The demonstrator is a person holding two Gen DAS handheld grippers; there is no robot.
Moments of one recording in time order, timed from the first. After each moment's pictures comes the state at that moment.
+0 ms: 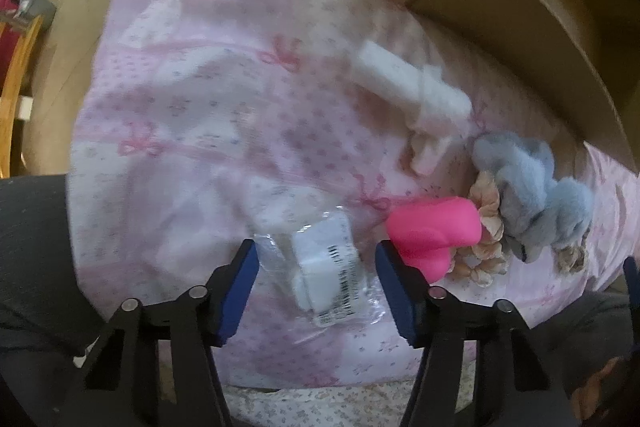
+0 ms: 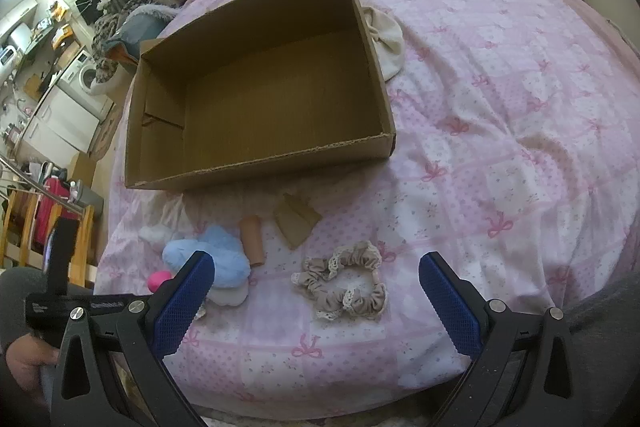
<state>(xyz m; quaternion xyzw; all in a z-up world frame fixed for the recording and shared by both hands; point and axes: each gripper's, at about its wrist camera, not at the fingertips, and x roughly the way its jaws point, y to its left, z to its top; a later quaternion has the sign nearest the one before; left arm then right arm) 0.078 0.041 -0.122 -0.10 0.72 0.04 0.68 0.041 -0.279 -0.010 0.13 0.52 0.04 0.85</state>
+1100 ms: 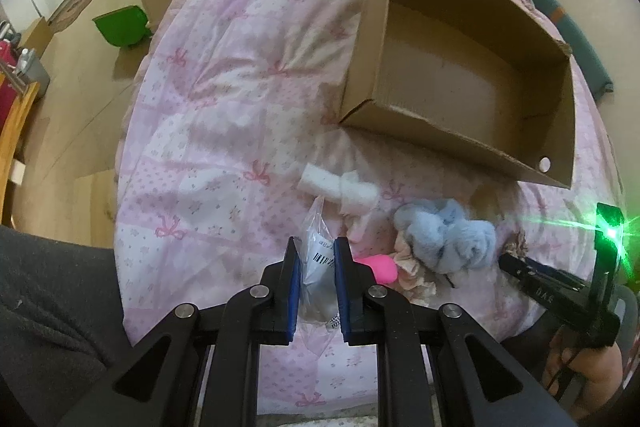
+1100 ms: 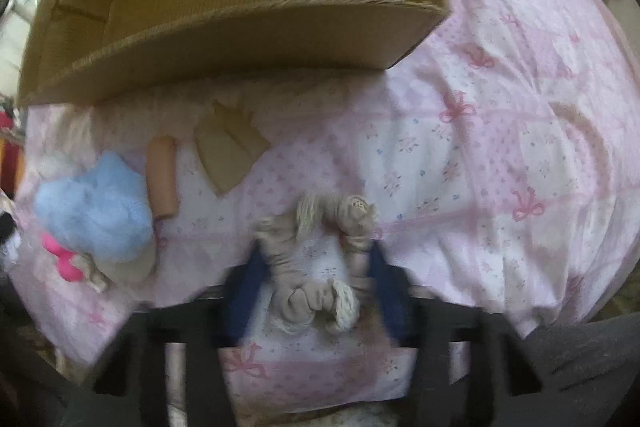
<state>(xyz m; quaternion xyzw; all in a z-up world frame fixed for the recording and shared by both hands) 0.056 0.037 -0.033 -0.10 0.59 -0.01 0.80 0.079 -0.249 -0.096 0.03 0.64 0.01 0.77</state>
